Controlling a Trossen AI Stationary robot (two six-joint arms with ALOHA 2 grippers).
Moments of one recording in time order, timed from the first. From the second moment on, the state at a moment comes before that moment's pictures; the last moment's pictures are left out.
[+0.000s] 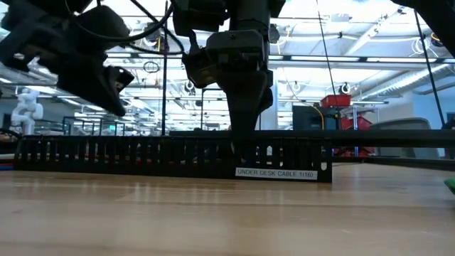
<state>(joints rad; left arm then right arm) -0.27 1.09 0.49 -0.18 -0.11 -0.06 0.11 2.24 1.88 -1.10 -0.13 0.35</state>
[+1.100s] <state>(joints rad) -0.17 1.46 0.43 0.65 0.02 -0.07 0.13 2.24 1.88 -1.10 -0.13 0.34</state>
